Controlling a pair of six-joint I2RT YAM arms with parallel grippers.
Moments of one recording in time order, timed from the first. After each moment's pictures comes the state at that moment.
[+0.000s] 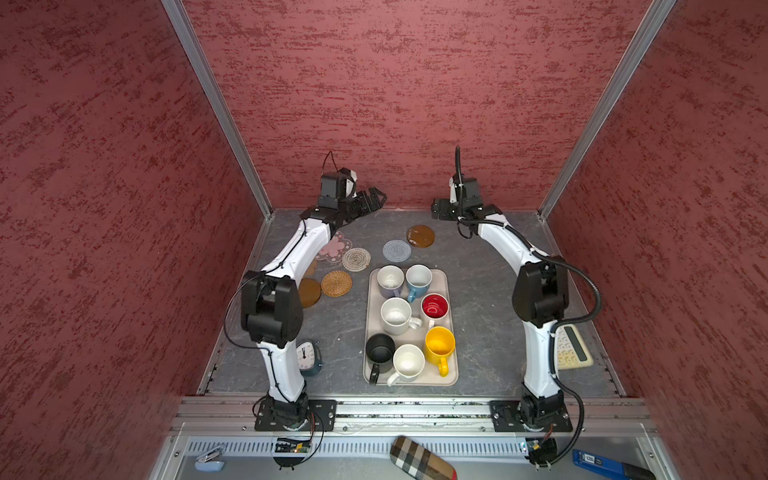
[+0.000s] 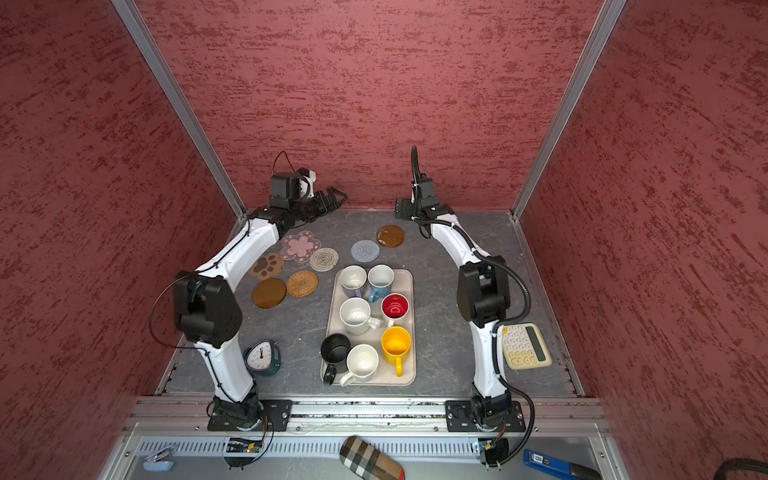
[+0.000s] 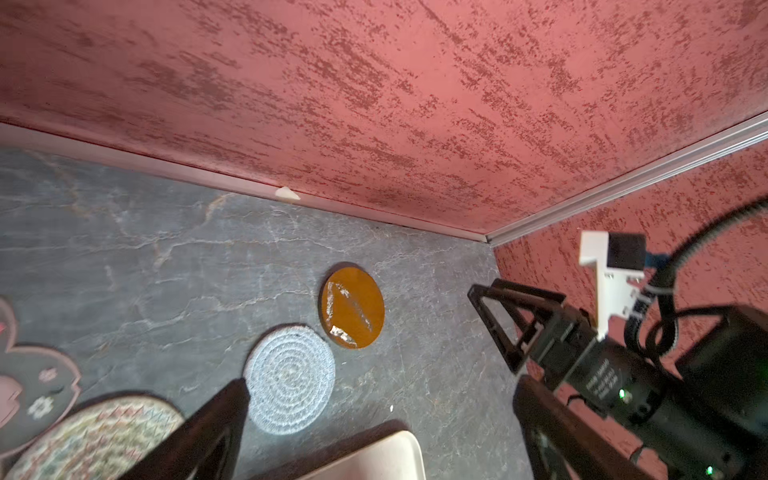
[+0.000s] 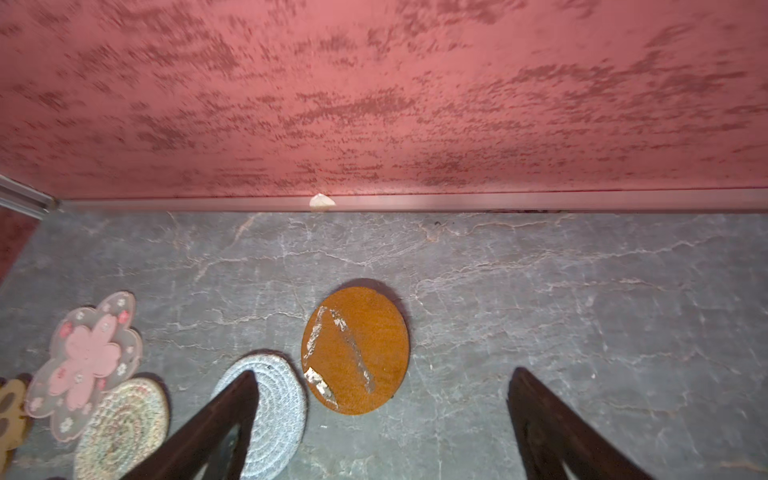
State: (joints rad) left arm -0.24 1.80 1.58 -0.28 0.34 -0.58; right arm 0.29 2.22 2.05 -0.47 0.01 0.28
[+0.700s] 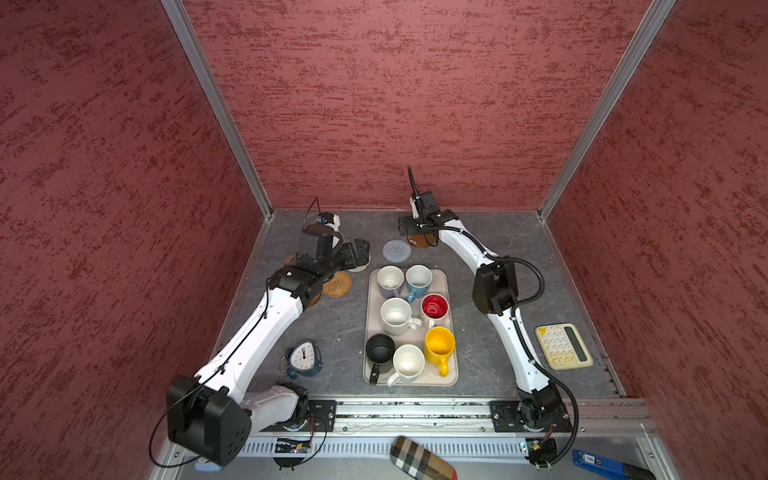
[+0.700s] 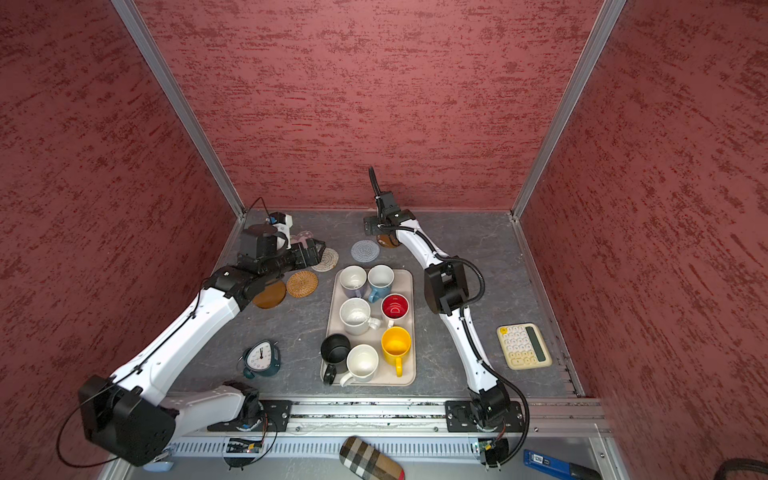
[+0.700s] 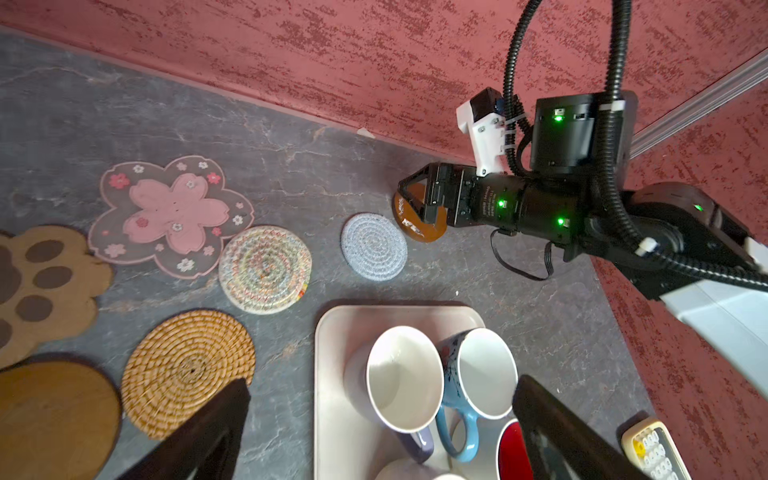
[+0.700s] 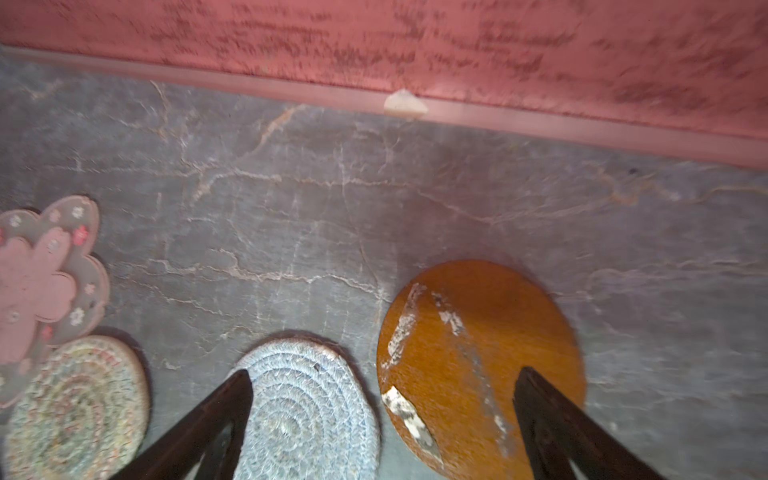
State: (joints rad) left arm -0.33 1.16 1.05 -0.44 0.05 -0.47; right arm 0.43 2.61 2.47 -0.66 0.01 0.24
